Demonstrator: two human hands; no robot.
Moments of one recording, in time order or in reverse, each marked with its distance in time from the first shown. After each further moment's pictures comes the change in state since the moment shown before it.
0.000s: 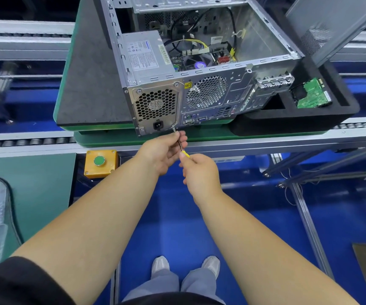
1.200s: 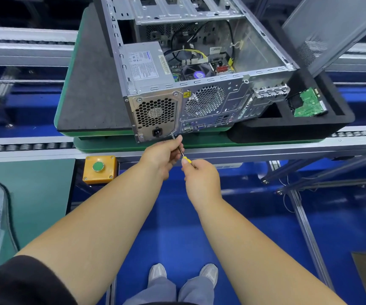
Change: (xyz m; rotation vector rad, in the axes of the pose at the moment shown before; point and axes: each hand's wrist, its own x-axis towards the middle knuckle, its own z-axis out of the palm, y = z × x) left_hand 0.010 -0.002 0.005 0.019 0.096 0.021; right_hand 0.003 0.002 -0.005 -0.155 0.069 -0.076
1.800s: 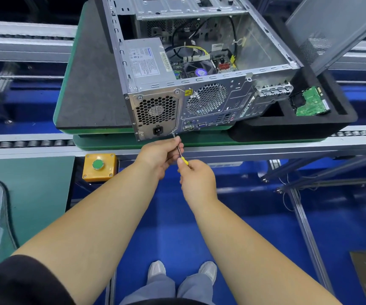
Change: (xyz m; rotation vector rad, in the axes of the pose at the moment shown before) left_hand 0.007 -0.004 -0.011 -0.021 -0.013 0.057; right_hand -0.001 0.002 0.012 0.073 -0.043 0.060
